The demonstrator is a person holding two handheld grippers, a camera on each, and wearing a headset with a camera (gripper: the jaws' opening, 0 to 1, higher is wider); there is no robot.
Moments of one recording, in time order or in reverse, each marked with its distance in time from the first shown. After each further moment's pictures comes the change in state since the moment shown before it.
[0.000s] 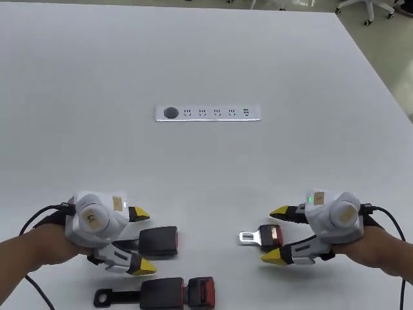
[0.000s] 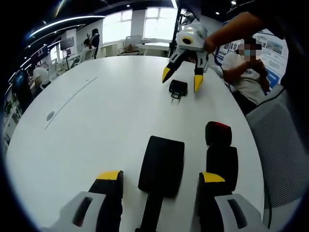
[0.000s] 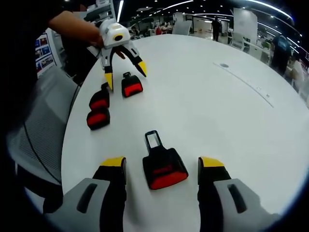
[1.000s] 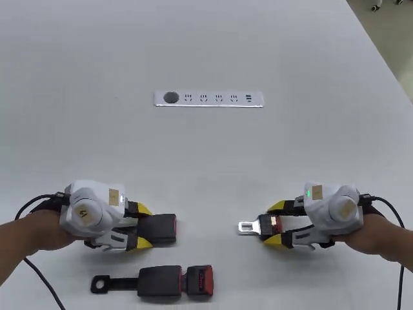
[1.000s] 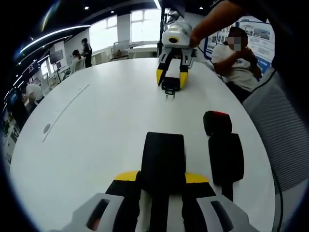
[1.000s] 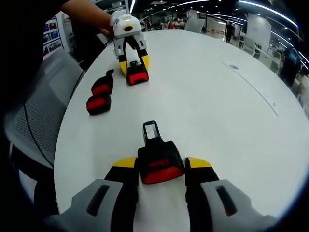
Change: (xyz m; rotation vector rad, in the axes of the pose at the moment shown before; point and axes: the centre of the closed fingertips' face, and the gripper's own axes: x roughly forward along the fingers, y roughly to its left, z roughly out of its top) left arm 0.009 0.005 -0.009 0.130 -0.011 -0.017; right arm 0.004 -0.003 -0.010 -0.121 0.054 0.026
